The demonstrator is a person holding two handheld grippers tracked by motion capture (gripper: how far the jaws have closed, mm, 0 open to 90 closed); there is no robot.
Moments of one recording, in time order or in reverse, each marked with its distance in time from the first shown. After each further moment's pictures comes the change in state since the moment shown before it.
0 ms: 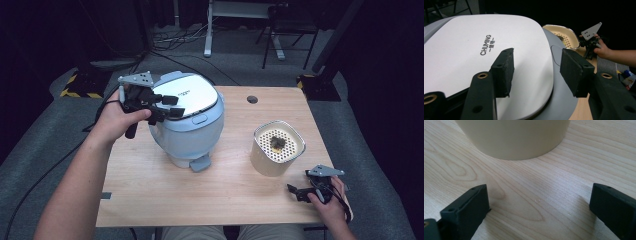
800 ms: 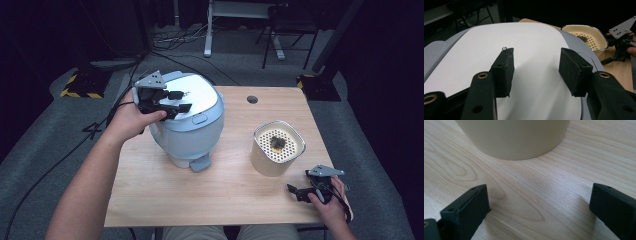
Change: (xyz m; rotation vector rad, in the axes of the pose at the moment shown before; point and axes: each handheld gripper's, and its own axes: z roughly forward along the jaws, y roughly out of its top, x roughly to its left) left arm -0.003 0.004 0.023 -0.013 0.162 0.087; right arm 0.000 0.000 0.000 -0.001 -0.001 0.000
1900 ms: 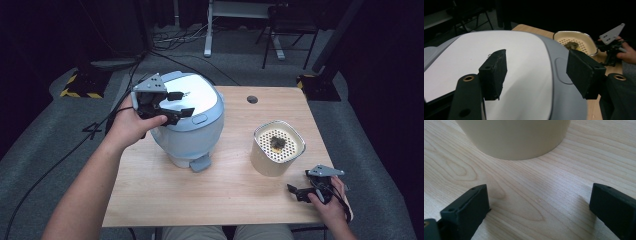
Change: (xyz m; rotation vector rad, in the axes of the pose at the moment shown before) left arm -0.025 0.002 -0.014 -0.057 -0.023 -0.004; right arm 0.000 0.000 0.000 0.000 0.001 -0.001
